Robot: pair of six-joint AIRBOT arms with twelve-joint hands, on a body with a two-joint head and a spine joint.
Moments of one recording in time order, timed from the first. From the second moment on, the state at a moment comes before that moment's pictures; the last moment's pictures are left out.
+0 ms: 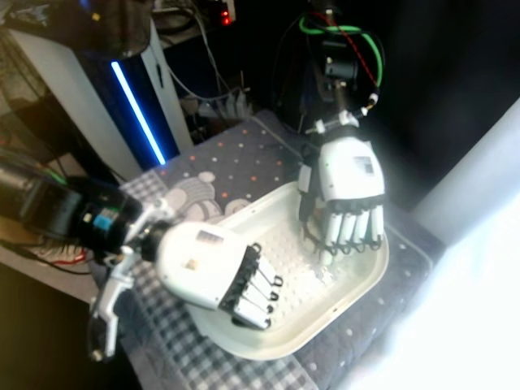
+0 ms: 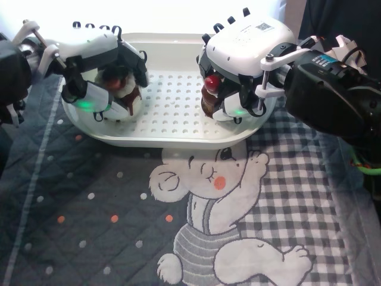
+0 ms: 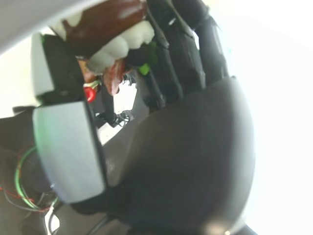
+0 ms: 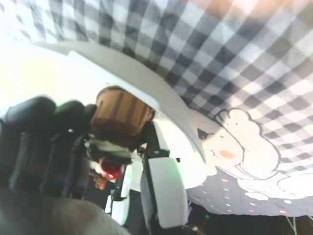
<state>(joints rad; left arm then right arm) 0.51 -1.23 1.37 -0.33 -0.22 1.38 -0.57 -1.26 1.28 0.43 0.44 -1.50</state>
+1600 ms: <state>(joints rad) 0.83 -0.76 0.71 -0.10 -0.89 1.30 -0.83 -0.85 0.66 0.19 1.04 -1.50</state>
